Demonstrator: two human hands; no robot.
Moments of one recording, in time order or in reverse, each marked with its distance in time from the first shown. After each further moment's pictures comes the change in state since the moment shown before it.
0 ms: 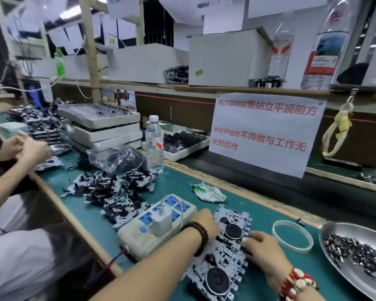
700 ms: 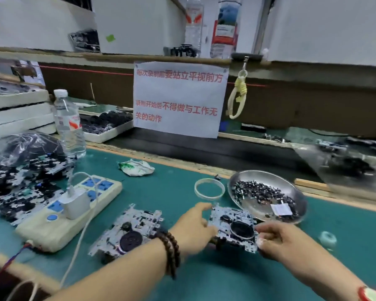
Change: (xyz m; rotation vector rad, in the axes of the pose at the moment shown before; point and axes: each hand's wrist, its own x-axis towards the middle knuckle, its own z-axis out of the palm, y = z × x) left_hand -0.089 0.071 0.090 -0.476 -0.292 0.342; right_hand -0.128 0.040 -0.156 -0.282 0.089 -0.025
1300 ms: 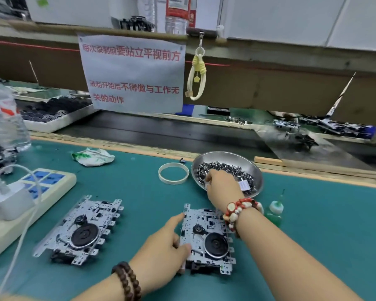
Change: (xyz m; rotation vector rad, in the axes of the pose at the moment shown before) left_hand -0.031 -0.024 0.031 0.127 -0.014 0.055; right_hand 0.087 -0.012 0.017 -0.602 0.299 -0.108
